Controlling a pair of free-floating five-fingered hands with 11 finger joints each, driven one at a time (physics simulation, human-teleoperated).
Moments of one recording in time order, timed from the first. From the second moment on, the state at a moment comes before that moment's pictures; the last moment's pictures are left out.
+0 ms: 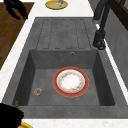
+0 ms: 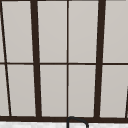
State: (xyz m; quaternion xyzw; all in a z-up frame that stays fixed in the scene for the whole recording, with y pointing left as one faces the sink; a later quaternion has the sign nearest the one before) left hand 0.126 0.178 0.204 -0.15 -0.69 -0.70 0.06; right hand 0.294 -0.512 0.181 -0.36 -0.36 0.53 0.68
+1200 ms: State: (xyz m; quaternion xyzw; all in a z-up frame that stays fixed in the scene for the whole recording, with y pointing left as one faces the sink) left hand 0.126 0.178 0.204 -0.15 -0.69 -0.70 0.06; right hand 0.367 -0.330 0.172 -0.37 -0.38 0.51 0.68
